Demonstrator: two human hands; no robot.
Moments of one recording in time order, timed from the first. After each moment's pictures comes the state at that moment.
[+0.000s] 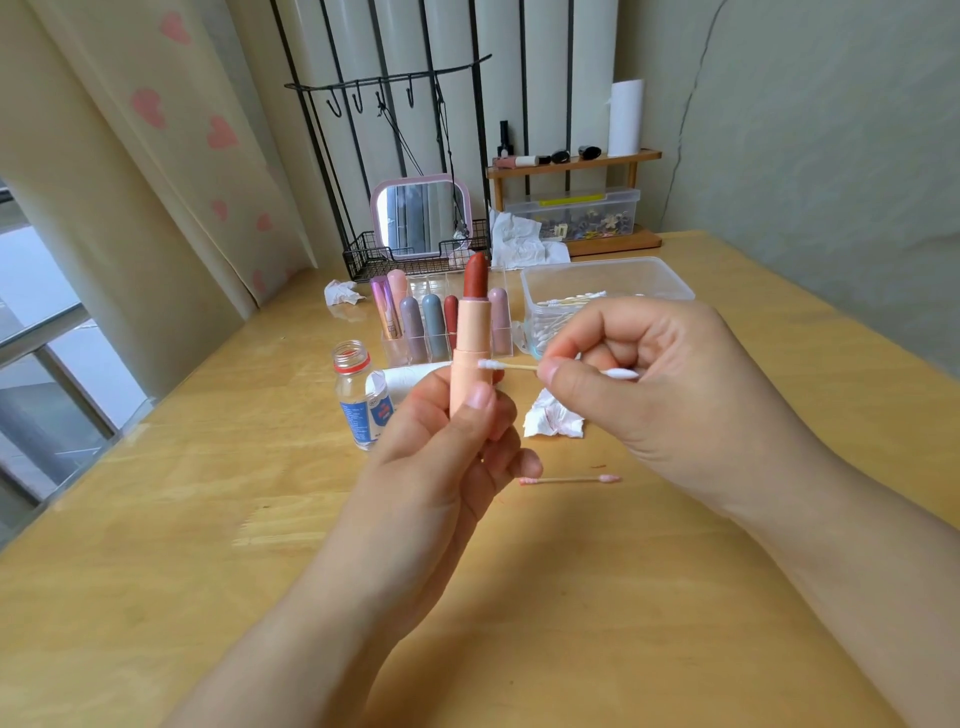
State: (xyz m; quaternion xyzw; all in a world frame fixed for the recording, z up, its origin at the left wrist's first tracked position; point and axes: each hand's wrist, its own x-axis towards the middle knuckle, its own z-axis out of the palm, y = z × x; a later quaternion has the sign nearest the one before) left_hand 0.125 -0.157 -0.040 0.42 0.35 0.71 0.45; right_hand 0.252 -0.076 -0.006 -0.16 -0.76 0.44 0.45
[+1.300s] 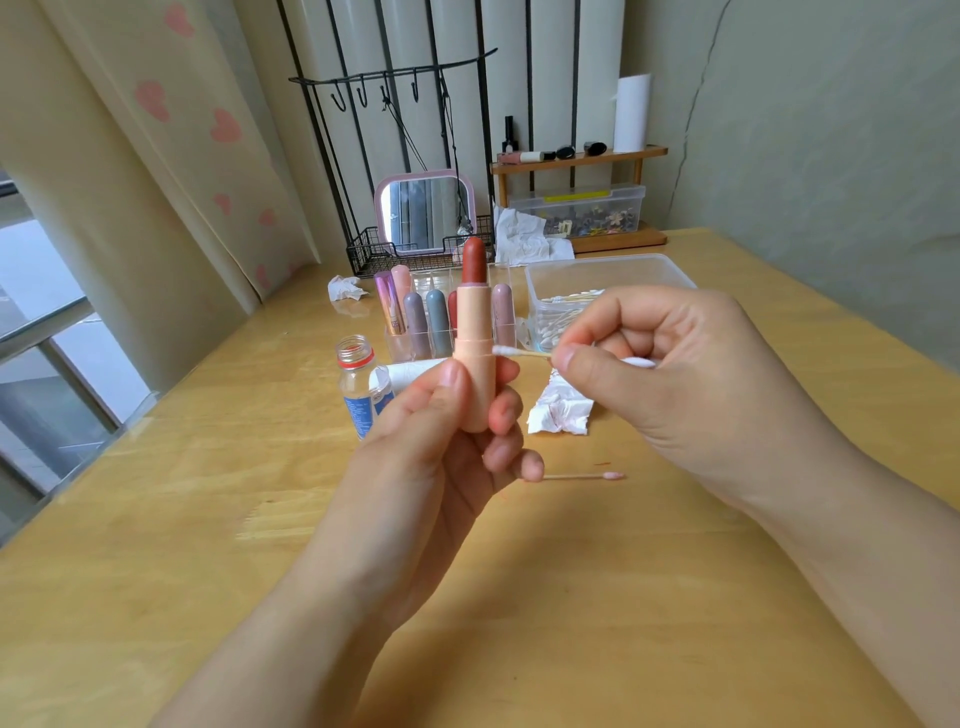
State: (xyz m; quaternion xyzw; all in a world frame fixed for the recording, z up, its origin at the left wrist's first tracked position) left_hand 0.118 -0.156 -0.040 0.41 0.30 0.70 0.50; right_hand 0.255 -0.074 -0.005 -0.21 -0.76 0.43 0.44
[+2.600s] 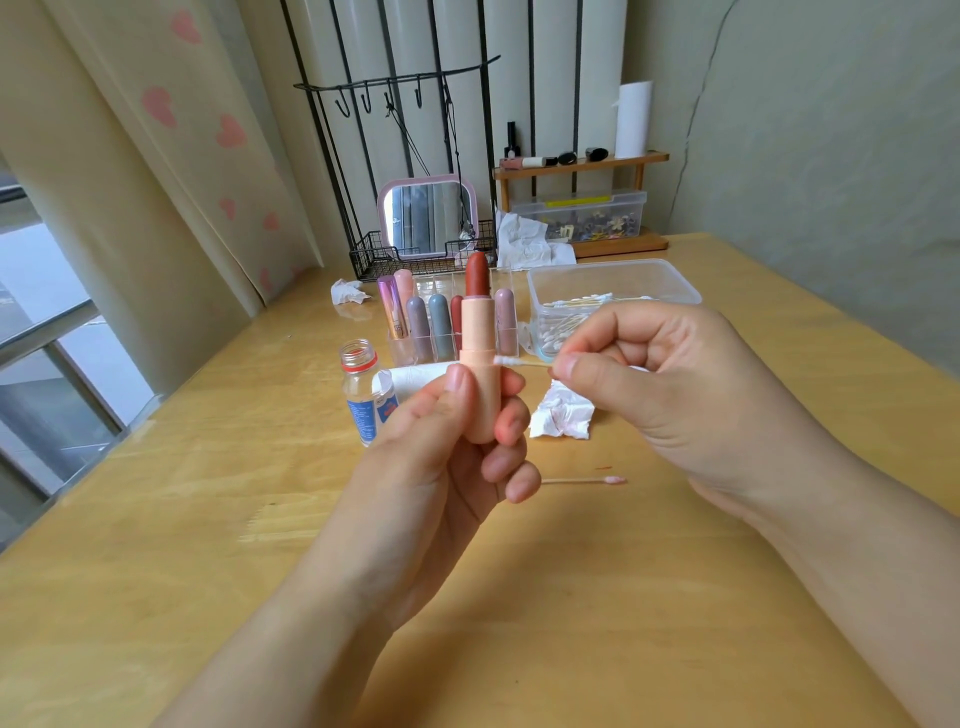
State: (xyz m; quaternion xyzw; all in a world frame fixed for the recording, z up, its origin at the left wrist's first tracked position) left_hand 0.117 -0.156 -0.040 0.41 0.29 0.69 0.53; right_hand 0.253 -0.069 -0.009 -0.18 -0.73 0.51 0.42
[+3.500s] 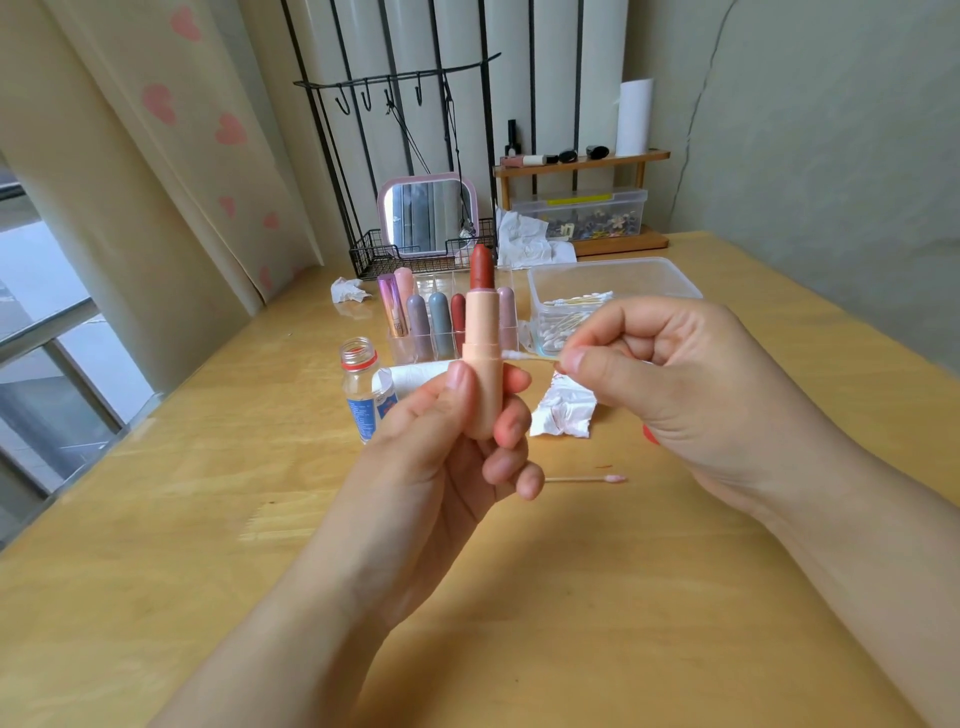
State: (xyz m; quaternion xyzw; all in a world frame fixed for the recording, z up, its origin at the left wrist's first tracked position) left_hand 0.115 -0.157 -0.039 0.42 0.29 0.68 0.53; right_hand 0.255 -0.075 -0.001 -0.21 -0.71 0.52 0.42
